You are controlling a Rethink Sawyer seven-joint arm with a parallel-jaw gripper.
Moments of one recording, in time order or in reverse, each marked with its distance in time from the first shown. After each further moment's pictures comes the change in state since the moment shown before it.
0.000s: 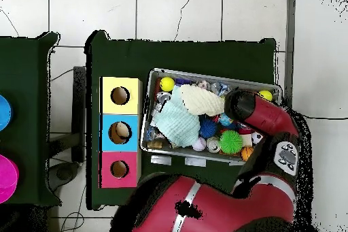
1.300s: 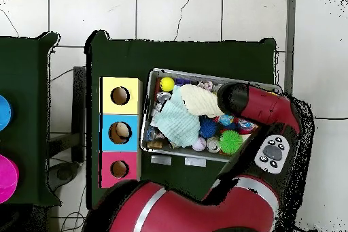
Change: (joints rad) arm 0.116 -0.016 -0.161 -0.063 -0.086 0.113 0.000
